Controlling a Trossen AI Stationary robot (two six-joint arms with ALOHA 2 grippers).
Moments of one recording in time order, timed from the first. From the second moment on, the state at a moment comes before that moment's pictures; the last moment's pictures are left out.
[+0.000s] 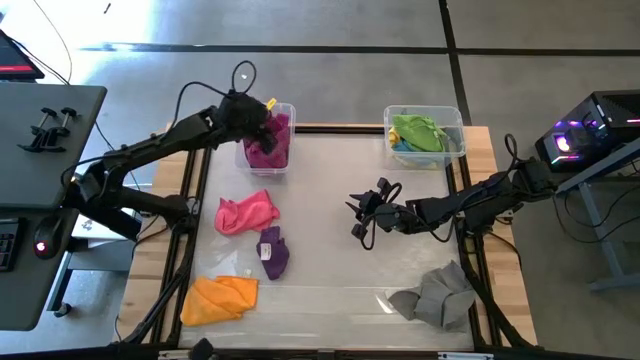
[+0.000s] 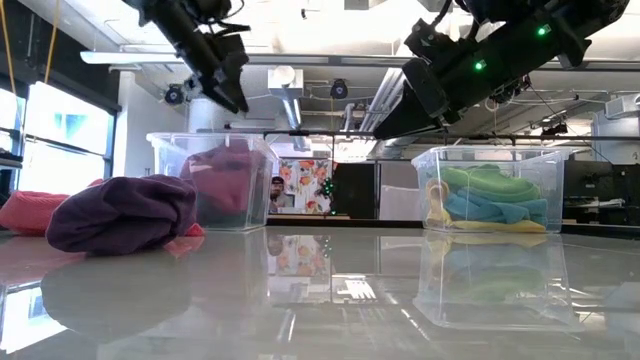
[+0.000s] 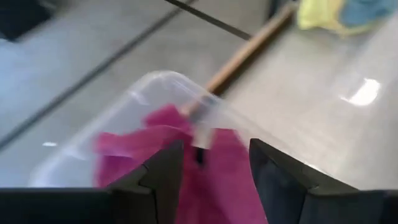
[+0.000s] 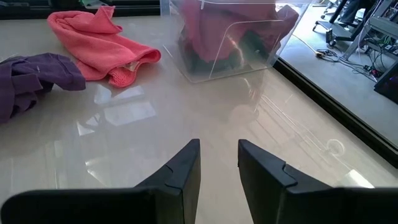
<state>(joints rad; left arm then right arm) 0.63 1.27 1.09 -0.50 -0.20 0.04 0.18 1.47 0.66 0.27 0.67 0.18</state>
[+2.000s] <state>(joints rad) 0.64 1.47 0.96 -0.37 -0.17 0.04 0.18 1.47 0.66 0.27 0.65 0.19</state>
